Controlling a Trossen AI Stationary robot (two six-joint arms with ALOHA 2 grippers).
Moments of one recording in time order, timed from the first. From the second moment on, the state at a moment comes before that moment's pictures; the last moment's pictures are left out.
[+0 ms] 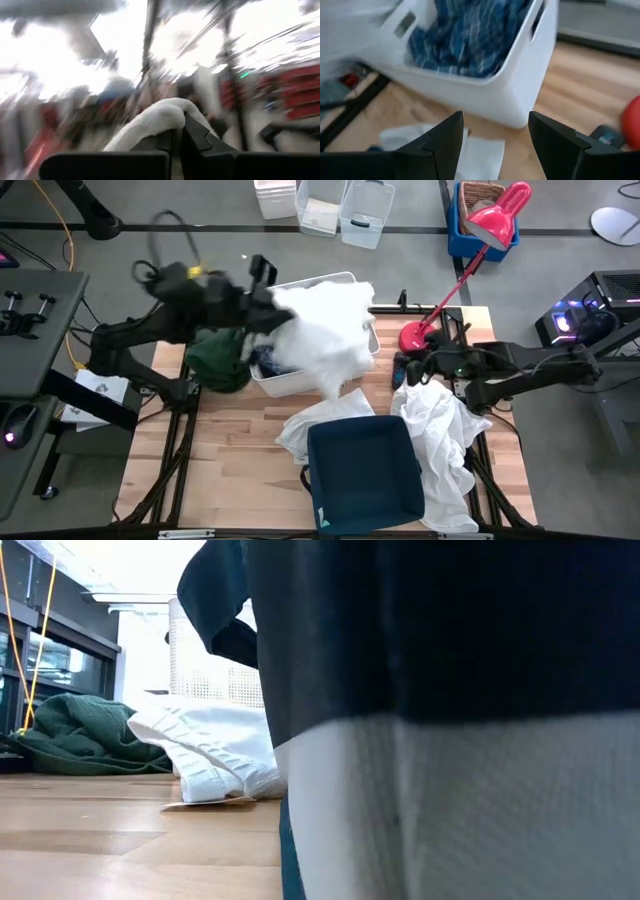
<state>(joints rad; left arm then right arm) 0.07 1.36 1.66 0.14 0.26 0.10 0.08 0.84 0.90 -0.71 0.50 0.85</state>
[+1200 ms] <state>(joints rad) -0.07 2.05 2.19 0.73 0.65 -0.69 0.00 0.78 0.90 -0.85 0.56 0.74</state>
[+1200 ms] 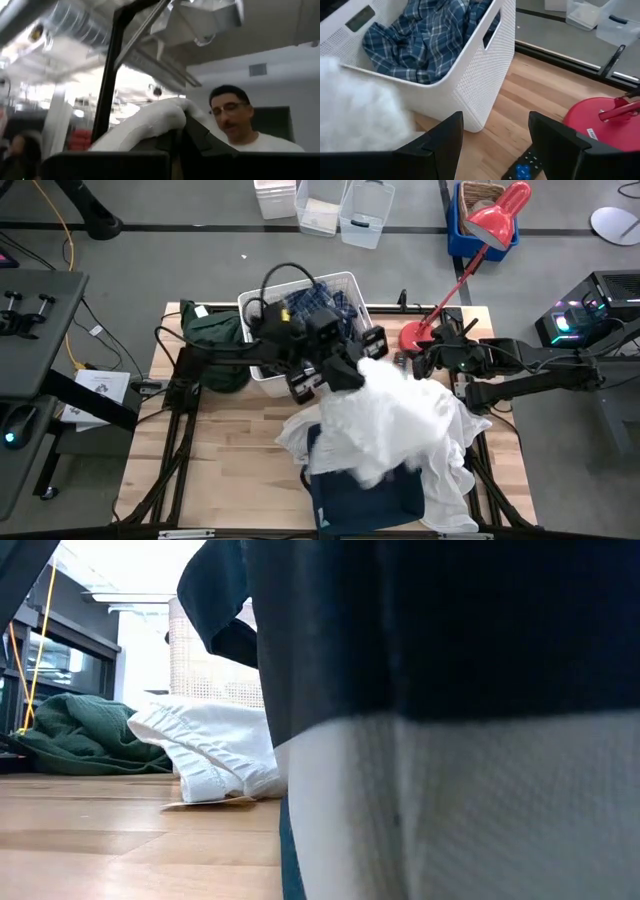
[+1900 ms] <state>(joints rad) -0.19 2.33 2.19 0.93 0.48 -0.86 0.01 0.68 0.90 -0.72 0.37 0.81</state>
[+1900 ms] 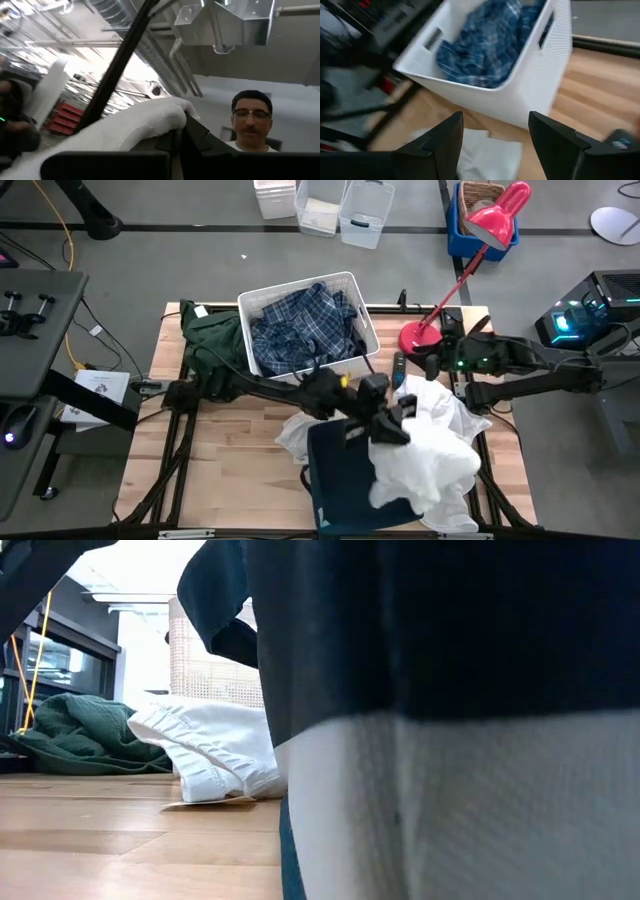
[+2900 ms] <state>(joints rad) -0.28 2.32 2.19 0.91 0.17 -0.65 0.04 0.59 0.90 -0.83 0.36 0.86</state>
